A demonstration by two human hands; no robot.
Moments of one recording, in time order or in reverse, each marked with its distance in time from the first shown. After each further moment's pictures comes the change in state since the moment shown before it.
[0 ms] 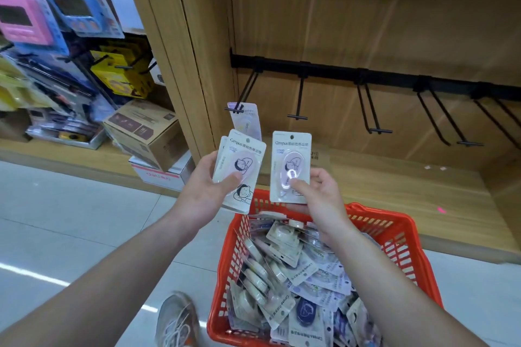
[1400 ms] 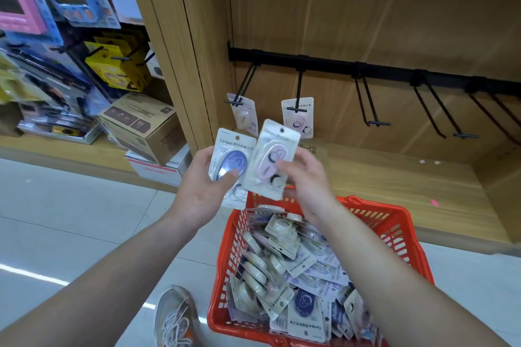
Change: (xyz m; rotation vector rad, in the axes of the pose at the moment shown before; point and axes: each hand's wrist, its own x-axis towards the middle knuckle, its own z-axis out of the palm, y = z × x) left_hand -0.011 -0.003 -0.001 0.000 0.063 0.032; right_hand 0.007 -0.012 0.024 0.021 -0.076 -0.007
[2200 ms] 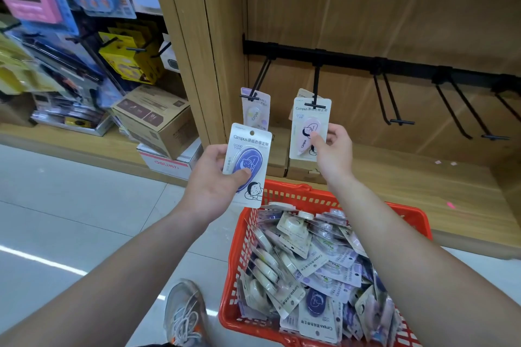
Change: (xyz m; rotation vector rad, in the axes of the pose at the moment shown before) left_hand 0.006 -0.001 -0.007 0.035 0.026 -0.029; right_hand 0.072 0.003 -0.016 -0.276 0.365 -0.236
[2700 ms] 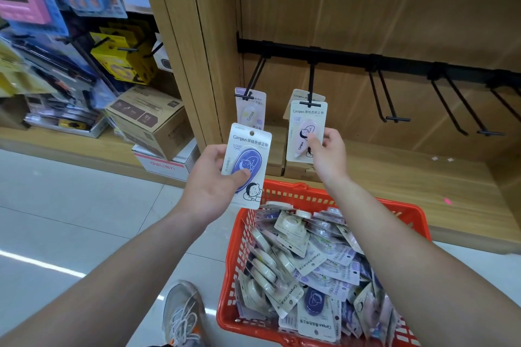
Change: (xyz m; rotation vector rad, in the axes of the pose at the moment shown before) left_hand 0.001 0.002 0.006 0.063 -0.006 0.014; right_hand 0.002 0.010 -0.001 -0.043 -0.037 0.026
